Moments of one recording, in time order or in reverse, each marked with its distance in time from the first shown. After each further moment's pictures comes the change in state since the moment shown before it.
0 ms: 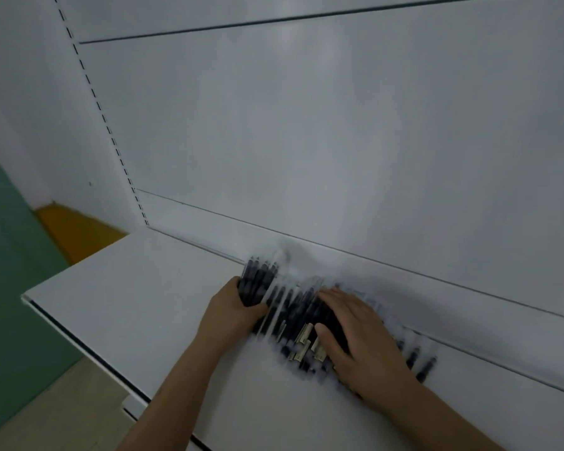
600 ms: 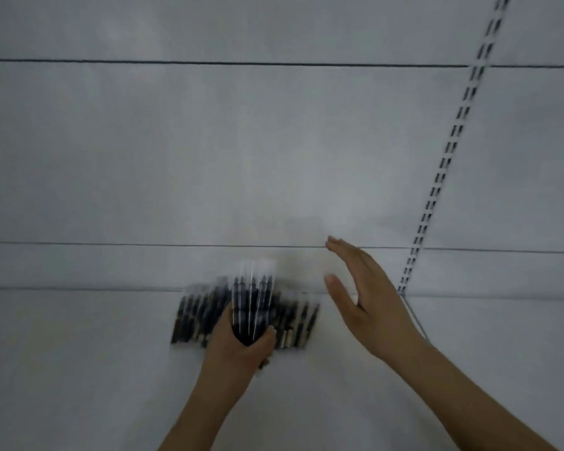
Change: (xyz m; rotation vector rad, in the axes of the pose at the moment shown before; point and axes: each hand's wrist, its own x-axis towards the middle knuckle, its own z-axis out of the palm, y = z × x) left_hand -0.113 0.058 0.048 -0.457 -0.389 0.221; right_hand -0.106 -0.038 -0.110 -0.095 0.514 0.225
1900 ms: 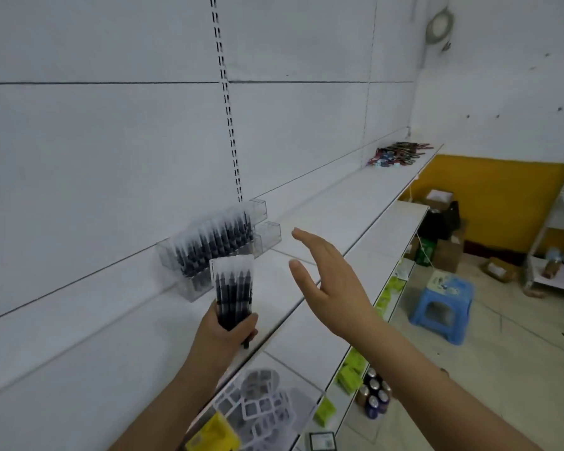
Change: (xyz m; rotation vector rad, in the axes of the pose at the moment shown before) left_hand -0.200 0.149 0.836 -0.075 -0.910 0.124; right_hand -0.366 0.422 -0.617 -0.425 0.464 0.599
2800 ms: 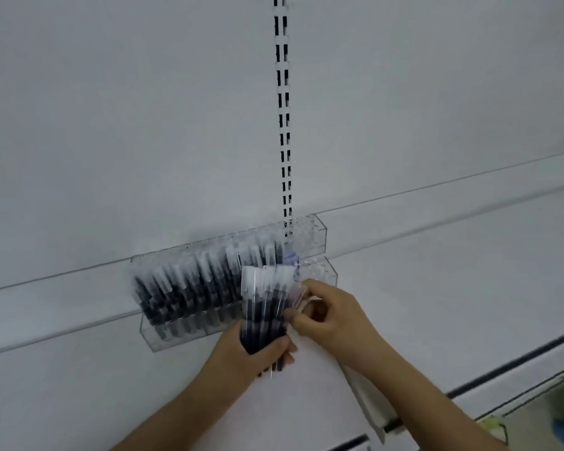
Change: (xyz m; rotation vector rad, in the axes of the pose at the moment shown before) left_hand 0.189 -0.005 0.090 0.064 0.251 -0.169; right_hand 0.217 0.189 0.114 0.635 -0.662 -0.010
